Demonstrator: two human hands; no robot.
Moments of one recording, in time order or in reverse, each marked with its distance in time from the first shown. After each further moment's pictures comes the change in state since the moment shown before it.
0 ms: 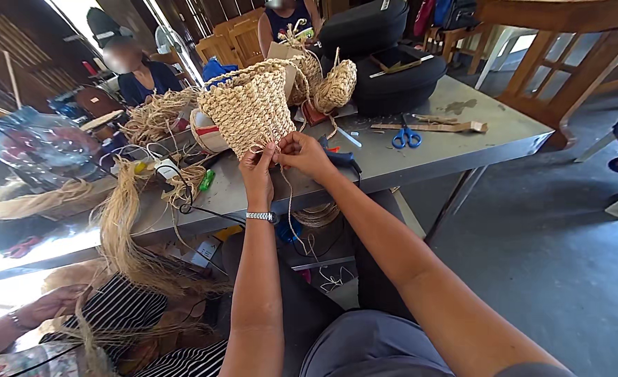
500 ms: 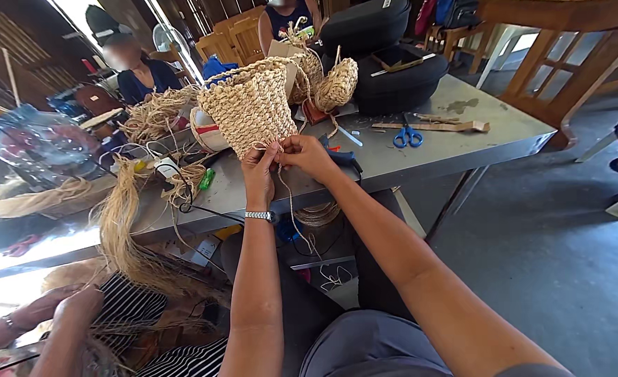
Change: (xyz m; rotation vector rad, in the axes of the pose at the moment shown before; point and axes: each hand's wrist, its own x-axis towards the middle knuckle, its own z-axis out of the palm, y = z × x) left_hand -0.001 0.003 0.000 -0.061 -0.049 -0.094; right_hand -0.002 -0.003 -0.002 0.020 -0.044 0.018
